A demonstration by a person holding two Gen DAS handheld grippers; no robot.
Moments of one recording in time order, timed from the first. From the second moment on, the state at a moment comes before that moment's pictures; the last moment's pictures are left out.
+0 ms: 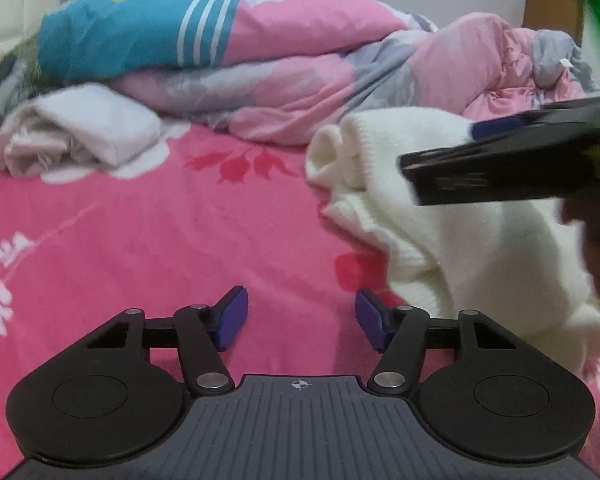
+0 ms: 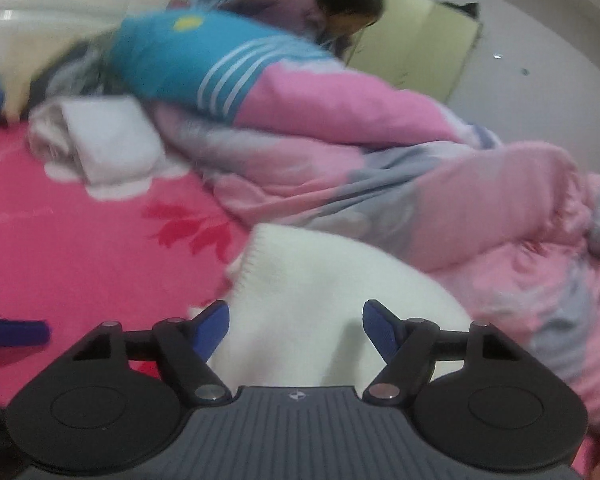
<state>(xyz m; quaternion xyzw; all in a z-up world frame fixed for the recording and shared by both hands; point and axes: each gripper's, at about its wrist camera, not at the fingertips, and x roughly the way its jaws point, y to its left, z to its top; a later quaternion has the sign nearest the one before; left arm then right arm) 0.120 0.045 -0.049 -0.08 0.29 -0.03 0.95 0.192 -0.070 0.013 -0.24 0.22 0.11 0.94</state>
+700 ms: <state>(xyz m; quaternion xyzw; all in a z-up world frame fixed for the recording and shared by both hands) 0.118 0.052 -0.053 -0.10 0.29 -0.04 0.95 0.279 -0.042 -0.007 -0.36 0.27 0.04 0.89</state>
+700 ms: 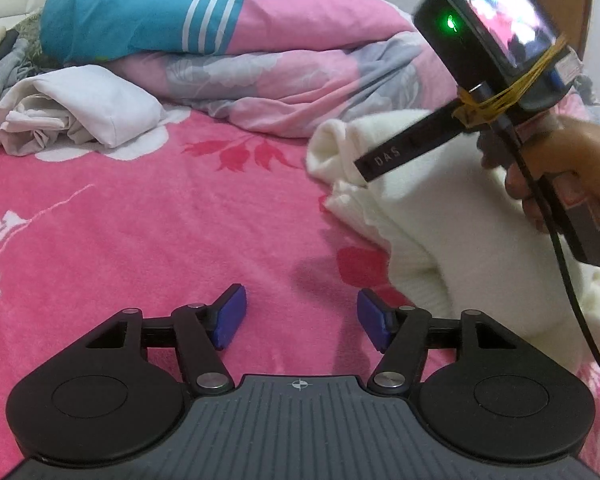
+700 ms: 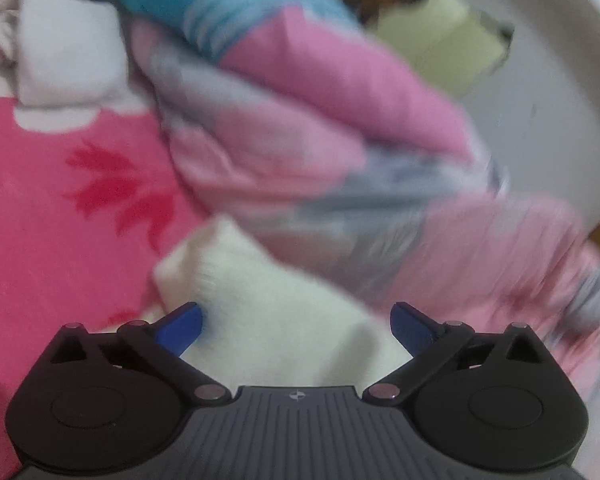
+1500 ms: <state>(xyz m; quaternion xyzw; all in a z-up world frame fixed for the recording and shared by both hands) 0.117 0.056 -0.053 -0.12 0.29 -0.05 0.95 0.172 -0.126 0.038 -0.21 0.28 0.05 0.94</state>
